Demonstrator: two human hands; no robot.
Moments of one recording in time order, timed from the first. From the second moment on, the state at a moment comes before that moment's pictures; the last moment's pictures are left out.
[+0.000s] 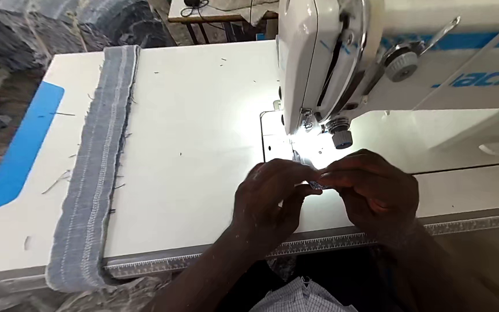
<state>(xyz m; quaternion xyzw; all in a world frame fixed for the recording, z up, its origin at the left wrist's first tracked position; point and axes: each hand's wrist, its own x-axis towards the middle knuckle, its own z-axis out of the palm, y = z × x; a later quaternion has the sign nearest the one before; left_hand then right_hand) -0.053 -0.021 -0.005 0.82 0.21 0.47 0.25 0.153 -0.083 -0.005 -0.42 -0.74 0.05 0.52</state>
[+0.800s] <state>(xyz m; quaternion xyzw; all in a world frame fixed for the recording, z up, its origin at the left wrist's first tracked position) -0.066 -0.054 -0.042 0.93 0.20 0.30 0.12 0.117 -0.053 0.009 -0.76 -0.55 0.20 0.29</state>
